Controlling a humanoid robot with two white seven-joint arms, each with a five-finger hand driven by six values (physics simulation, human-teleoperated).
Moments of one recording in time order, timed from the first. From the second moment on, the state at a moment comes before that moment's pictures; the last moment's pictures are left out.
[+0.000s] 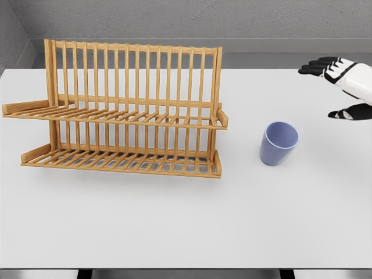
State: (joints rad) left arm 0.06 0.00 -0.25 -0.19 0.21 0.09 -0.08; right arm -0.38 -1.09 0.40 -1.56 0.16 -0.61 0.15
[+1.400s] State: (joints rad) left arm 0.06 0.00 -0.25 -0.19 0.21 0.09 -0.08; right arm -0.66 -0.99 0.70 -1.52 0.19 -0.61 0.61
